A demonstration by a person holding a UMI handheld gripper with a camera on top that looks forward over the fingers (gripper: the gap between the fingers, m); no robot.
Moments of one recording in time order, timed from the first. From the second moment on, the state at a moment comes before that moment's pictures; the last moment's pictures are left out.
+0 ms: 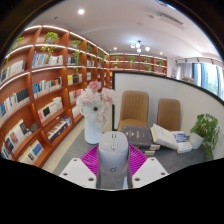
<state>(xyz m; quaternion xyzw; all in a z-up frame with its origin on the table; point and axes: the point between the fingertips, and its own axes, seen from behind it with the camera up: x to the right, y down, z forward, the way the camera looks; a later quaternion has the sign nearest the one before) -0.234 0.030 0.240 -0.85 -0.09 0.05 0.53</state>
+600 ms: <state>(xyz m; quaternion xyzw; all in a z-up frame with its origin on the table) -0.032 -0.019 0.103 -0.90 -0.02 -0.02 0.43</state>
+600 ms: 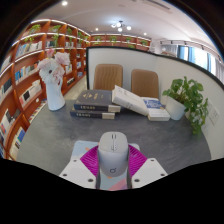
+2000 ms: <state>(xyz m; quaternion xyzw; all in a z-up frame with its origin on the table) -0.046 -0.150 0.221 -0.90 0.01 -0.03 0.44</state>
